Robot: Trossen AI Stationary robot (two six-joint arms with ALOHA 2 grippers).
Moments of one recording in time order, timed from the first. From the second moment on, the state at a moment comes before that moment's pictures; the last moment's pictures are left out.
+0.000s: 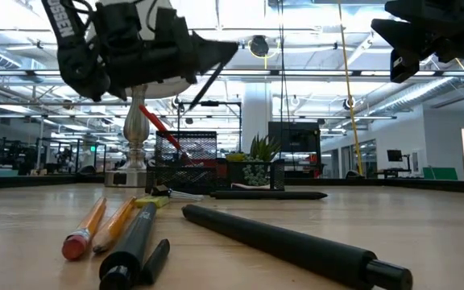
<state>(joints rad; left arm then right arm) 0.21 1.73 0.60 1.45 0.18 0.10 0.48 0.93 0.01 1.15 0.39 0.07</state>
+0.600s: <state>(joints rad) 0.26 1.87 0.61 1.52 0.18 0.02 0.48 0.93 0.01 1.15 0.39 0.07</state>
